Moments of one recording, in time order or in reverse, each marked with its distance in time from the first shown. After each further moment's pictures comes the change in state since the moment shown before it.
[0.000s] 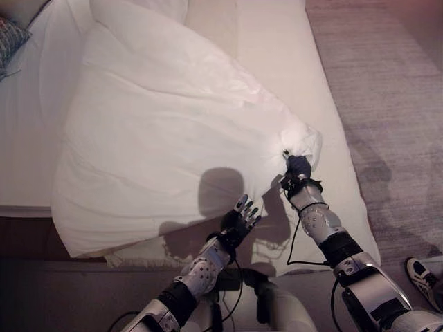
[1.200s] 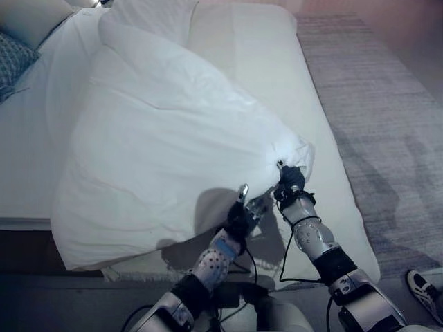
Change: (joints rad) left arm -0.155 -0.138 0.129 0.105 -0.076 -0.092 0.094; right arm 0.111 0.050 0.006 -0.111 -0.009 -0.028 -0.060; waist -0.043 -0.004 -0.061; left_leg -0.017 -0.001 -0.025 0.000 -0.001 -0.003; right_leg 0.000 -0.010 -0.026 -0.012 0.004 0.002
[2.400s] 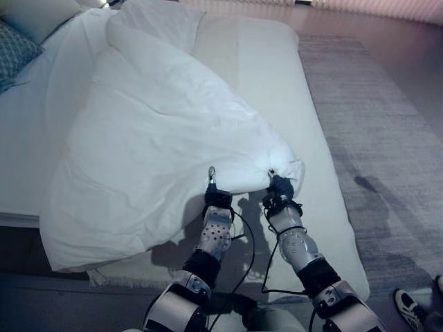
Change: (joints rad) left arm -0.071 -0.113 0.272 0.074 0.117 -0.225 0.227; right arm 0.077 0.145 -0.042 0.002 -0.001 -0.065 -0.060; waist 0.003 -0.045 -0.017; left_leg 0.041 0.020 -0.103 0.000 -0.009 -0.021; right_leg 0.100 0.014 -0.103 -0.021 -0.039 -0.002
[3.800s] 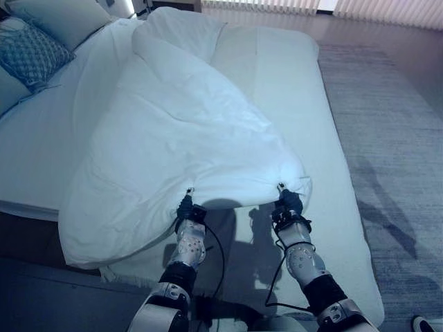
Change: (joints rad) left arm 0.091 0.116 0.187 0.084 0.285 0.093 -0.099; right arm 0.105 0.008 -0.042 0.006 0.003 0.003 0.102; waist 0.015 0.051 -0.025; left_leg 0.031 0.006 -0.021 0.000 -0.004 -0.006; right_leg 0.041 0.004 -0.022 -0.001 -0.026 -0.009
